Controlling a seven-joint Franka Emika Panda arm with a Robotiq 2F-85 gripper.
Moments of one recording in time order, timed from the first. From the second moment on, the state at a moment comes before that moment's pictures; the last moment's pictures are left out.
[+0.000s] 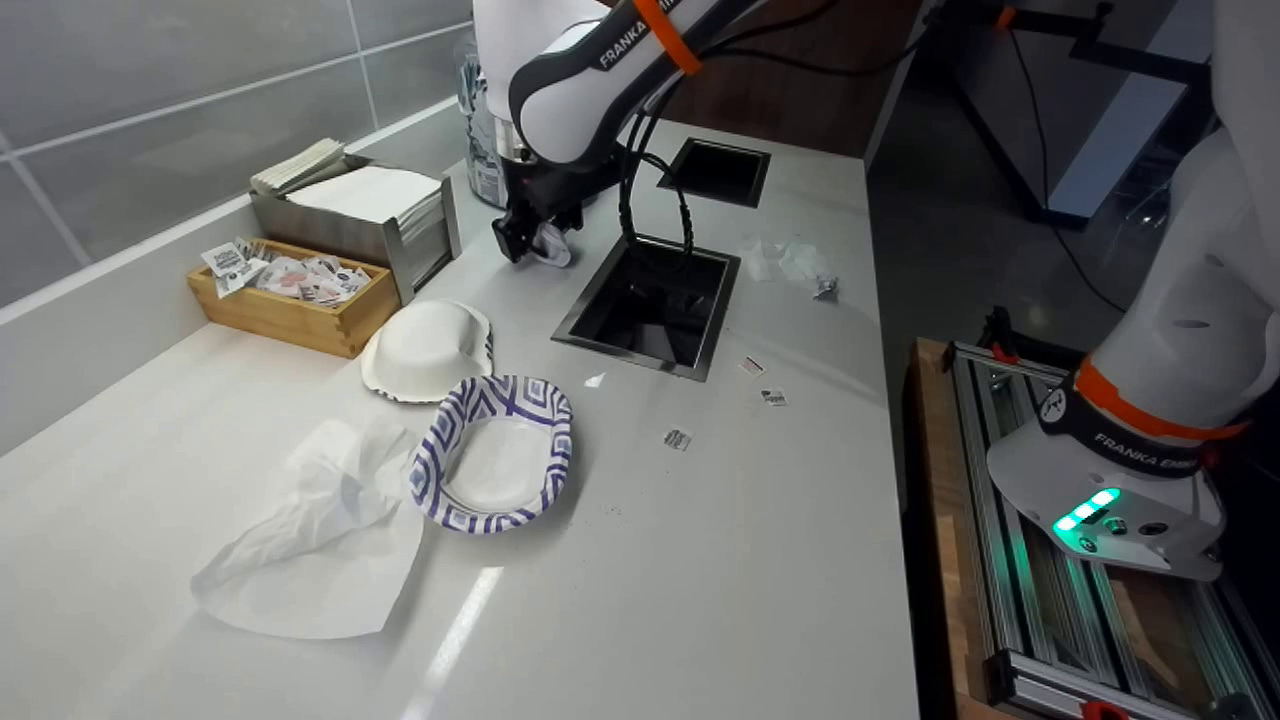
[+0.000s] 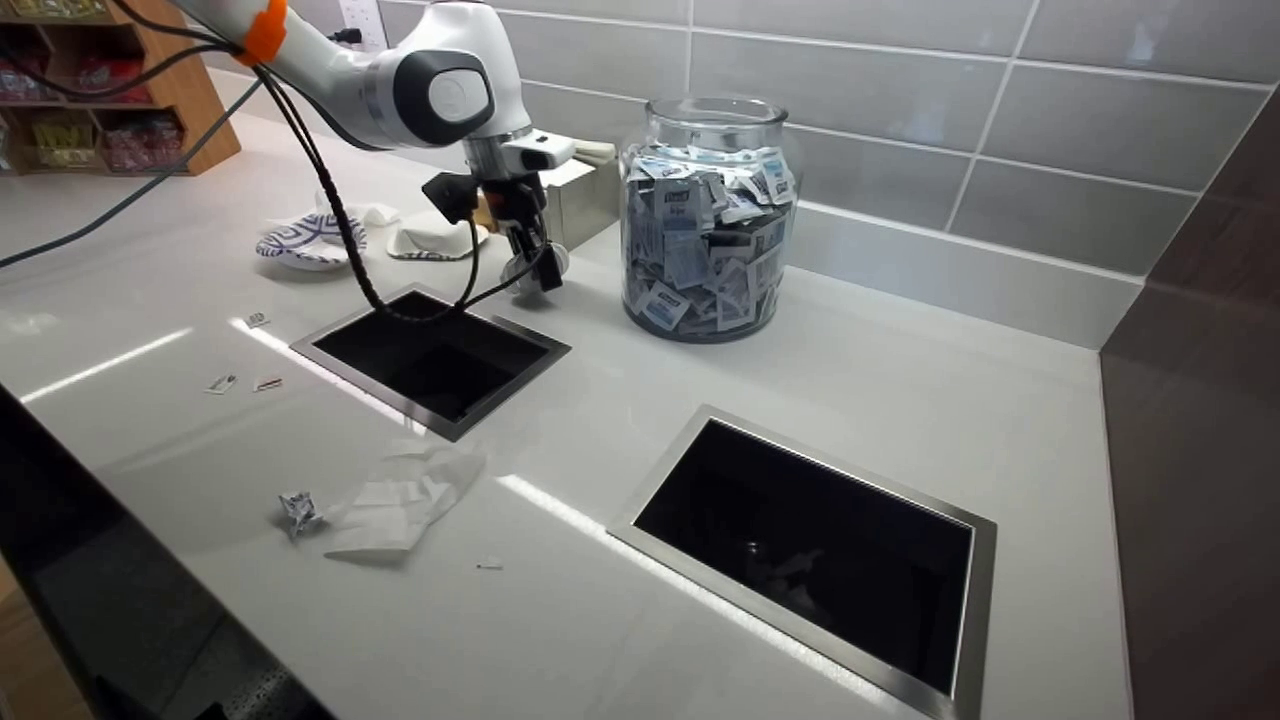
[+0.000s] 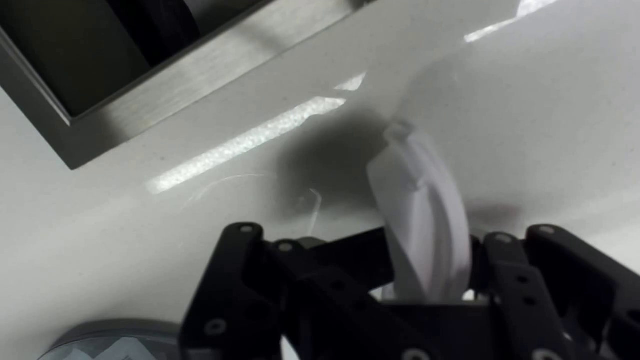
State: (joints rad) arm 0.08 0.63 -0.16 -1.70 -0.13 2.39 0.46
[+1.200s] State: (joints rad) arm 0.05 0.66 -0.17 -1.68 -0.12 2.39 0.46
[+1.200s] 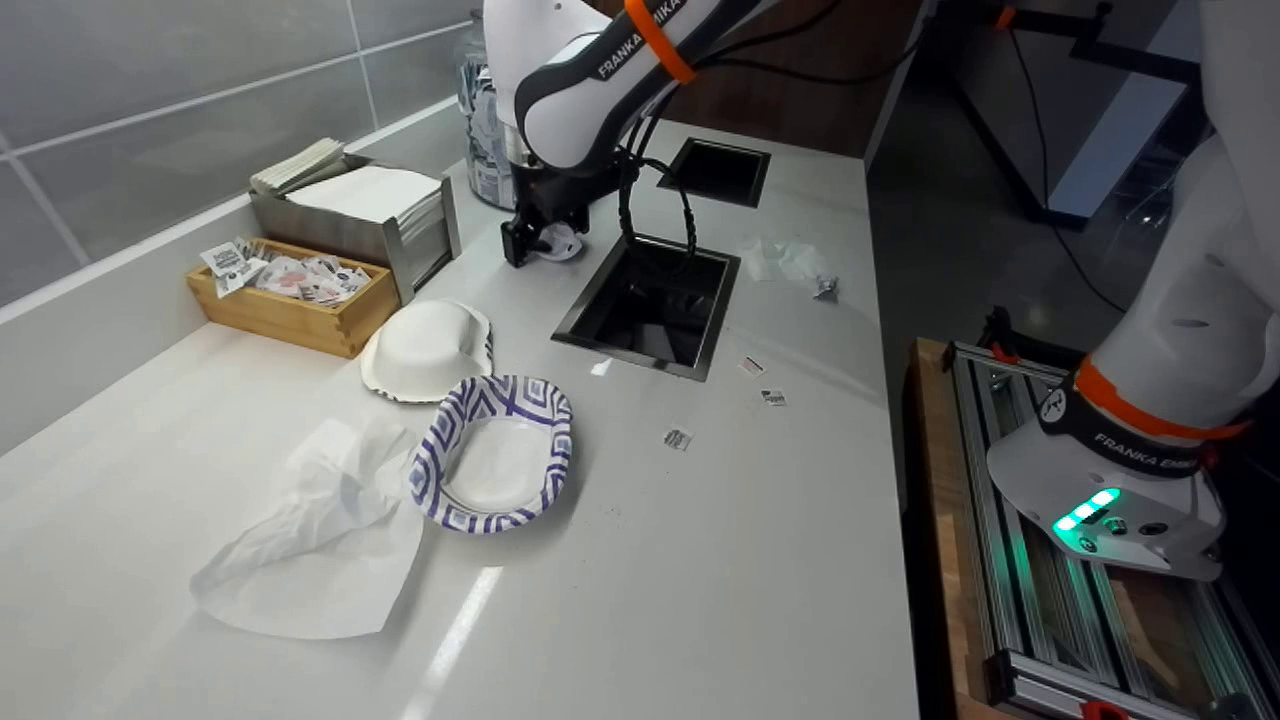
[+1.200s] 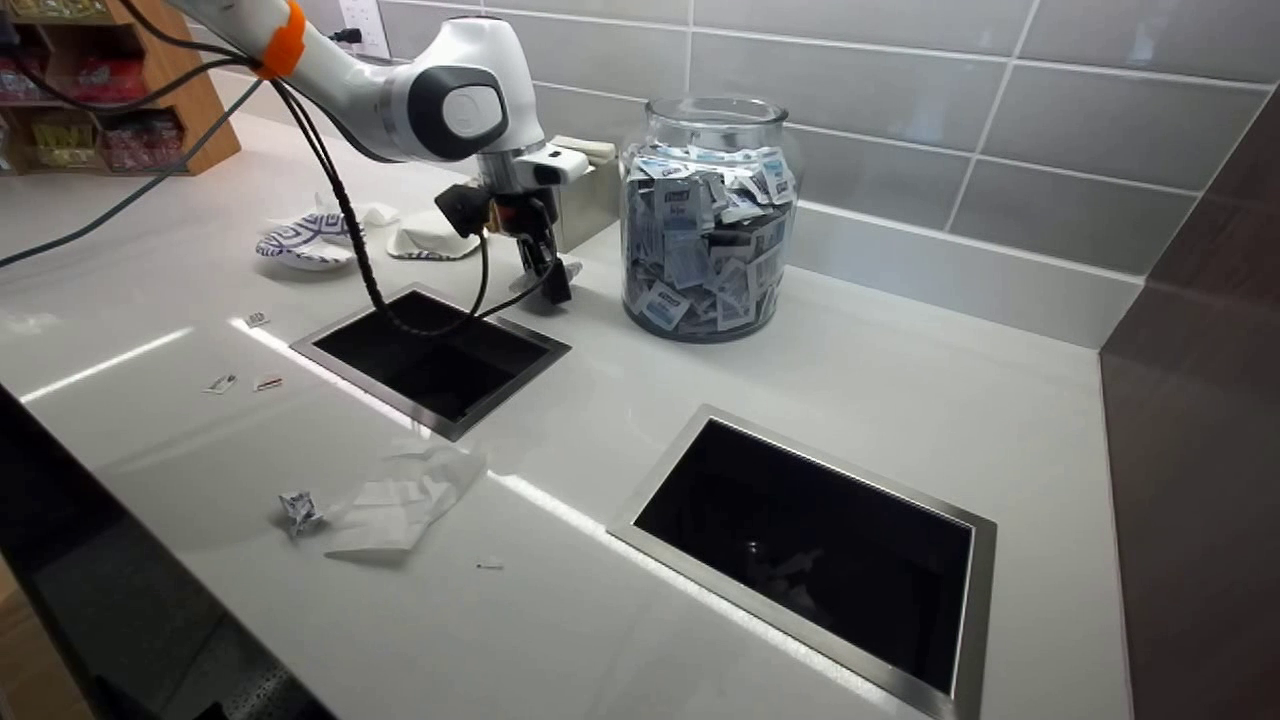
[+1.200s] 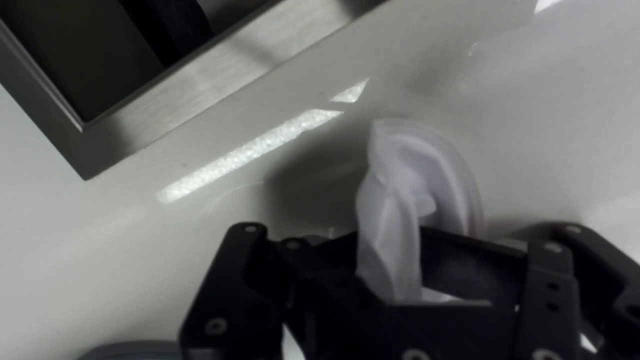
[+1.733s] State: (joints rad) arm 0.04 0.66 -0.17 -1.67 -0.09 2.39 0.44
